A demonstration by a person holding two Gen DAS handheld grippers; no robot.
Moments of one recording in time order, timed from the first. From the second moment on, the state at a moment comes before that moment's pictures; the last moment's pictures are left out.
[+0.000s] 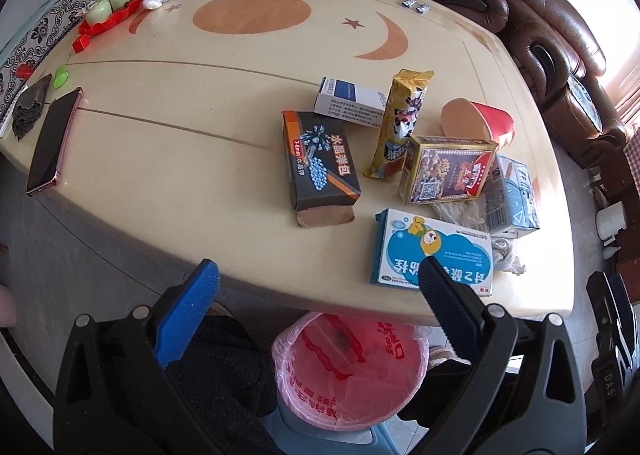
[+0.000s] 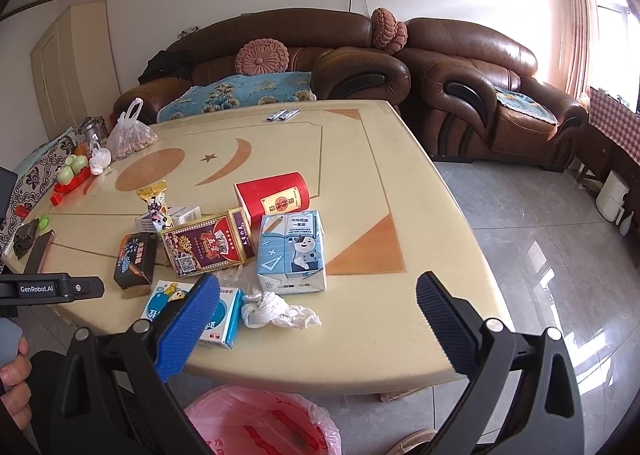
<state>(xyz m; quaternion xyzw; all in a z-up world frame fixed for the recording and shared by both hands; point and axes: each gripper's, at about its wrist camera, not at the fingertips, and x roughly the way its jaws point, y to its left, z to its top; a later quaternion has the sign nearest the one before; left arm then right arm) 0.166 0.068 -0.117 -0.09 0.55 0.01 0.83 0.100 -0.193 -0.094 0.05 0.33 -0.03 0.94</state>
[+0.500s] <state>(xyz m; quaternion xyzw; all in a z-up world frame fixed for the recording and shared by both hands) 0.211 0.063 -0.149 -0.08 0.57 0.02 0.82 0.151 -0.184 -0.128 0.04 0.37 -0.02 0.93</state>
